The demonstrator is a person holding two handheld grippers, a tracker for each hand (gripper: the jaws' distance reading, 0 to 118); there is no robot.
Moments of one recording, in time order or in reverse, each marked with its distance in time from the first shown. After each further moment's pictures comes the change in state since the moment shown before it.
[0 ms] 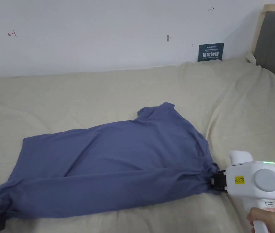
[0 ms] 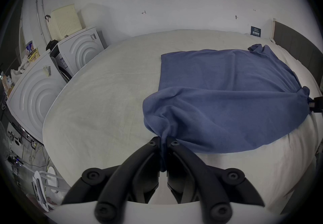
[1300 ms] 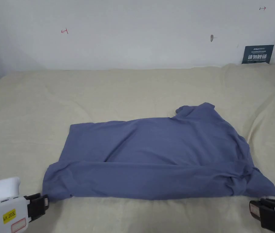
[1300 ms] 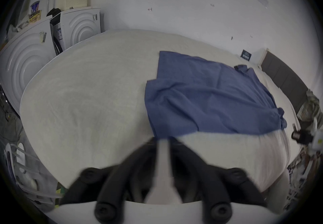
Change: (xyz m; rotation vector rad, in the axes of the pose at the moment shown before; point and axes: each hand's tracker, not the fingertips) left arm -0.047 -0.034 0.015 0.025 -0.231 0.245; right arm -0.033 -0.065 0.073 0.080 0.085 0.235
